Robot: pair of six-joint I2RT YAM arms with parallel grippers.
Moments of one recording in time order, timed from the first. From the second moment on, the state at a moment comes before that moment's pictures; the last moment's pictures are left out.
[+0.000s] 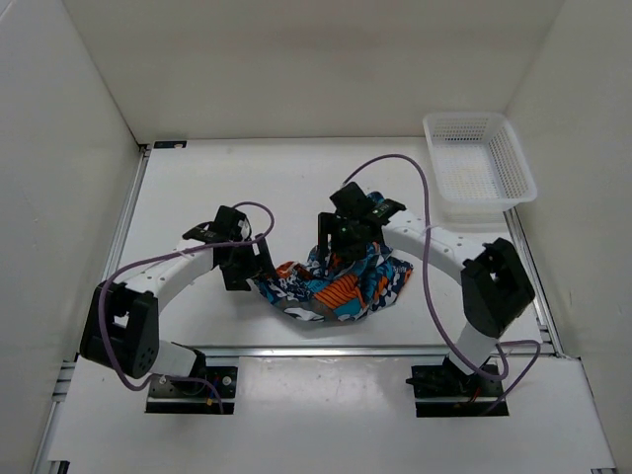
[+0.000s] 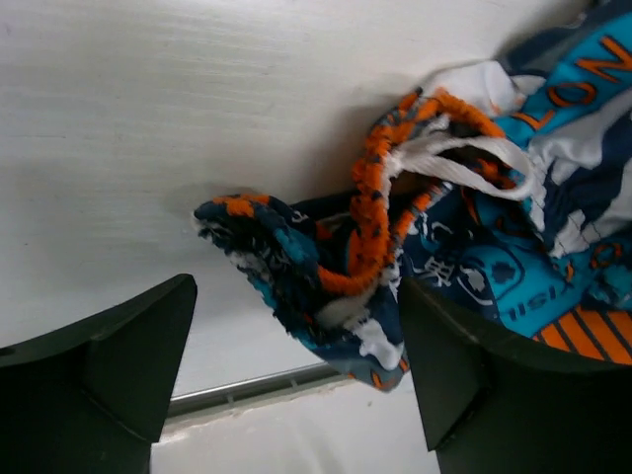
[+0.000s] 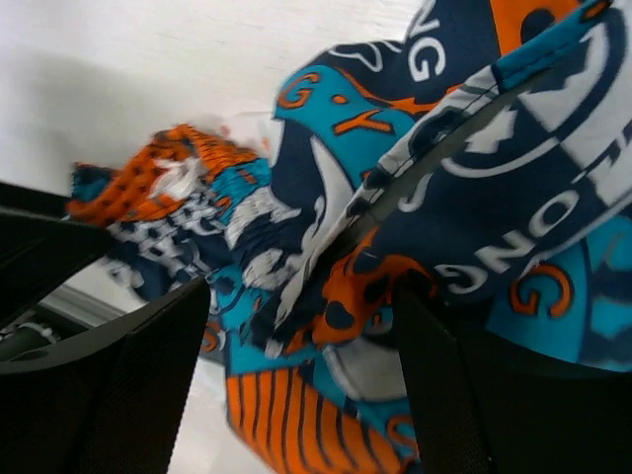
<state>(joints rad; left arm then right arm) -0.35 1.38 0.86 -0.63 0.23 -0.63 0.74 1.66 1.29 -0.63 -0.10 0.64</state>
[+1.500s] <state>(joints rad) -0.54 1.32 1.30 -0.76 0.07 -0.68 -0.06 1.27 1.22 -0.65 -0.18 0.42</state>
